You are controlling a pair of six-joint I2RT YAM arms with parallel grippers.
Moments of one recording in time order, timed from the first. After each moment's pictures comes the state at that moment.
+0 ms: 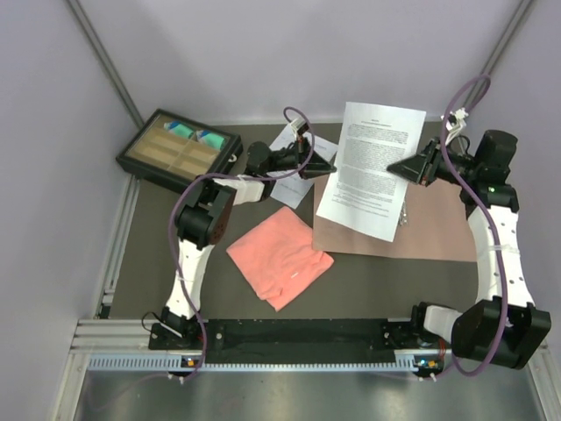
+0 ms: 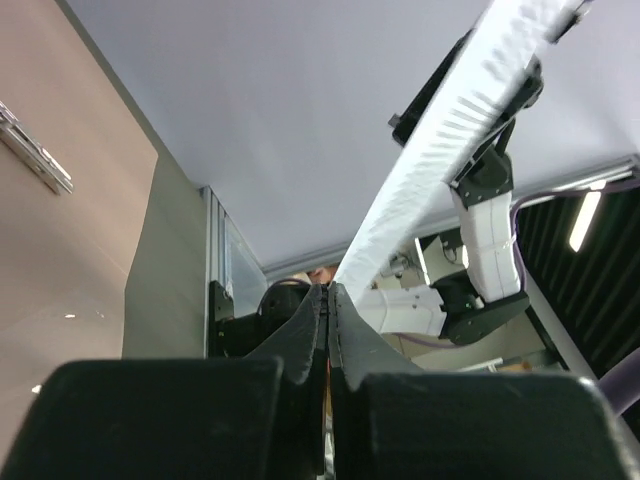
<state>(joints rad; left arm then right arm) -0.49 2.29 1.51 1.28 1.10 -1.74 -0.21 1.17 1.13 -0.33 -1.15 0.26</state>
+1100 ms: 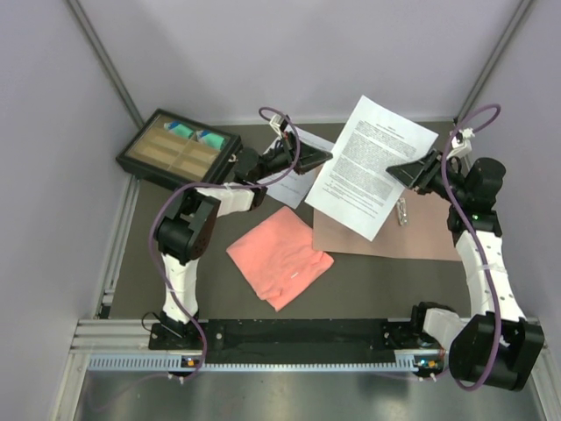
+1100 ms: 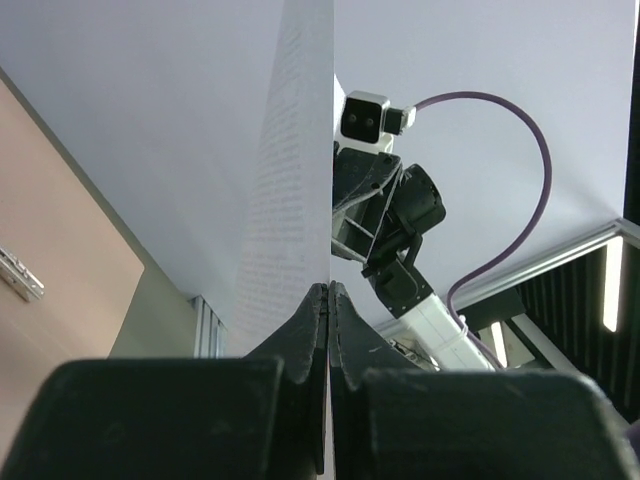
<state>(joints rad) -0.50 2.04 1.25 1.30 0.79 -1.63 -0.19 1.04 0.81 0.09 -0.87 0.65</state>
